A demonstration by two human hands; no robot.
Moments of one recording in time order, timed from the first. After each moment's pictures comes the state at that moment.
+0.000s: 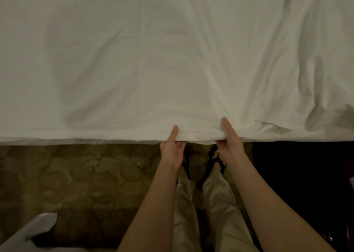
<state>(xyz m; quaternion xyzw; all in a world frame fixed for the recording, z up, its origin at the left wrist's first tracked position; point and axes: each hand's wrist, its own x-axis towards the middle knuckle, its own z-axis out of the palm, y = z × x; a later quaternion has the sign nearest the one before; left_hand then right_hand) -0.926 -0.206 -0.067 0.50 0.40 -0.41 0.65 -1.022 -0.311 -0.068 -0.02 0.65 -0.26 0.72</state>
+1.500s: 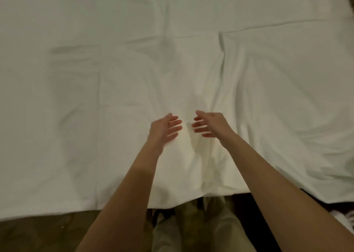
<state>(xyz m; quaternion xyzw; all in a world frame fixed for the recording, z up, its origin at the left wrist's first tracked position) -0.867 -0.444 -0.021 0.69 0.08 -0.55 0.47 -0.989 -0.547 -0.002 -0.50 0.57 0.02 0.65</state>
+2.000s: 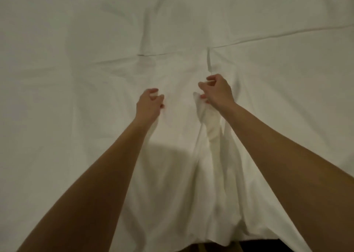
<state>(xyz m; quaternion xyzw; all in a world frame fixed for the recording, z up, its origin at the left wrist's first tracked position) -0.796 -0.607 -0.061 0.83 -0.09 -0.38 0.39 -0.932 -0.738 -0.047 -0.61 0.56 -0.06 0.56</state>
